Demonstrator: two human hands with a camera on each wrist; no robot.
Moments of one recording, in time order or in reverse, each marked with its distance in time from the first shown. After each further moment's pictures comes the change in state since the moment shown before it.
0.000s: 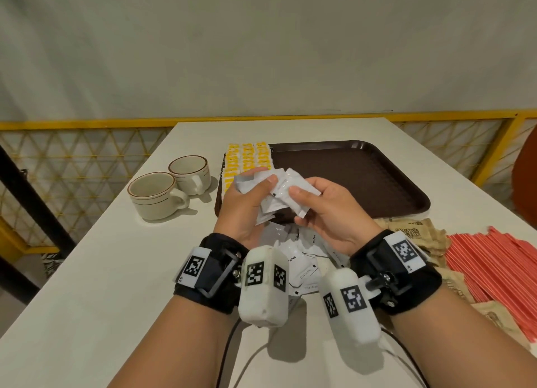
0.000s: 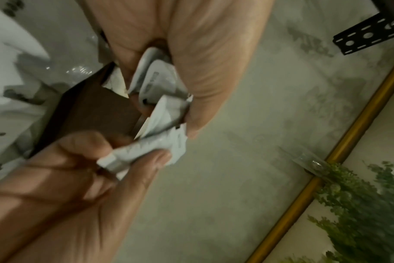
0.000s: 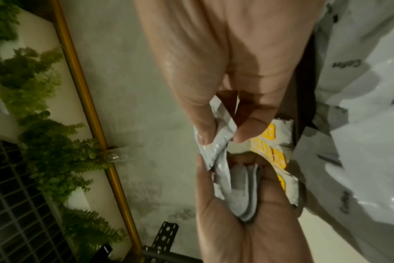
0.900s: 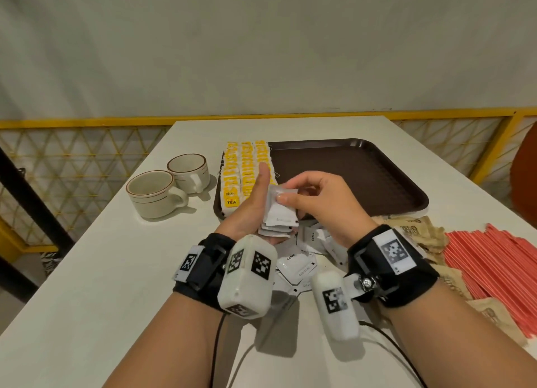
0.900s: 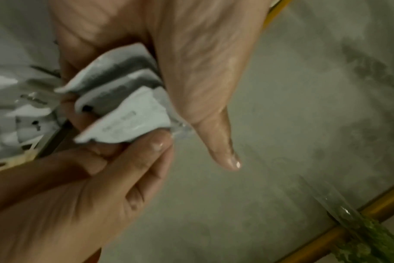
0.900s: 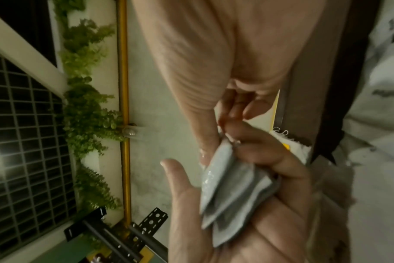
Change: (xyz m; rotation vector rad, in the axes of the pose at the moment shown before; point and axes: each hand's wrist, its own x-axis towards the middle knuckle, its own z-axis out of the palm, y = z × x) left_hand 0.000 -0.003 0.000 0.153 -0.333 -0.323; right_hand 0.003 -0.004 0.000 -0.419 0.002 -0.272
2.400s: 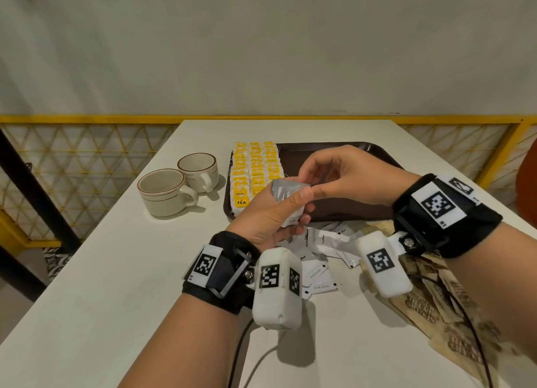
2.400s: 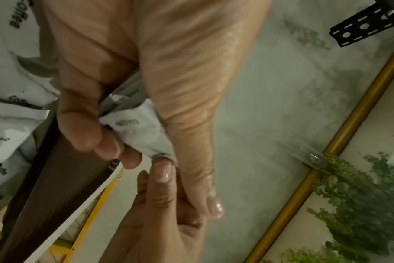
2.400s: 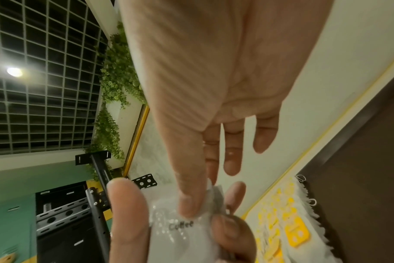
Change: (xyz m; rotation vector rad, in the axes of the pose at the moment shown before) left_hand -0.011 0.005 0.005 0.020 -0.003 0.137; right_hand 0.029 -0.047 -0.035 -0.563 -0.445 -0.207
